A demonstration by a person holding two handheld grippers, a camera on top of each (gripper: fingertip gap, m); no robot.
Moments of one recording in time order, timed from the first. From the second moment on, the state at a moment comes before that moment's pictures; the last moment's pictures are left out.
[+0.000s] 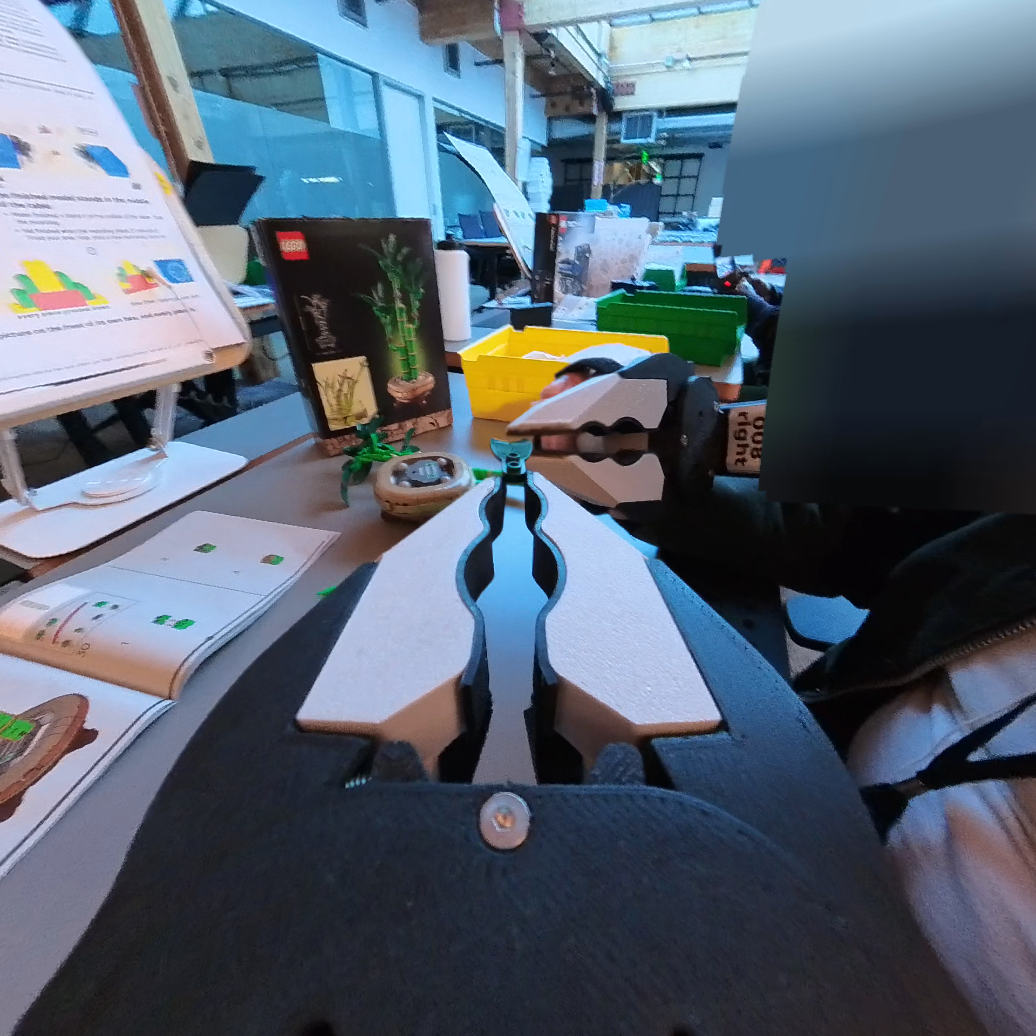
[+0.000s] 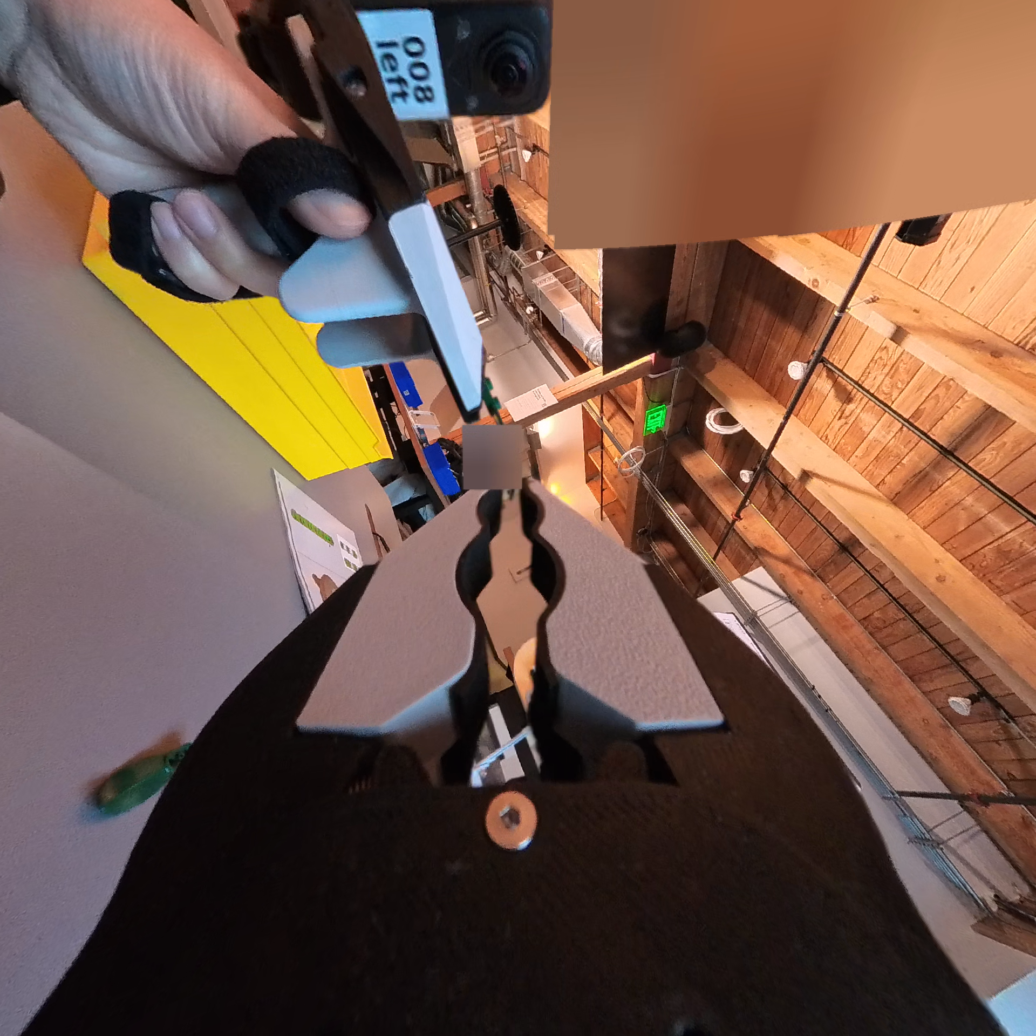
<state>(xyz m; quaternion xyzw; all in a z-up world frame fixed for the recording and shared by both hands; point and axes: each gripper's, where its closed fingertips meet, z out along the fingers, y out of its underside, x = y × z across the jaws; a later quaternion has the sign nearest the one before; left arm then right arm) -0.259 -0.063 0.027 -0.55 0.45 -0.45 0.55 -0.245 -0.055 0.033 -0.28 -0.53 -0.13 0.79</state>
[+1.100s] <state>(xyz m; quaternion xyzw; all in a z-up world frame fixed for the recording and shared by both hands) -0.468 0.039 0.000 -0.77 0.26 -0.15 0.56 -0.215 0.001 -0.125 -0.80 -0.45 0.23 0.33</state>
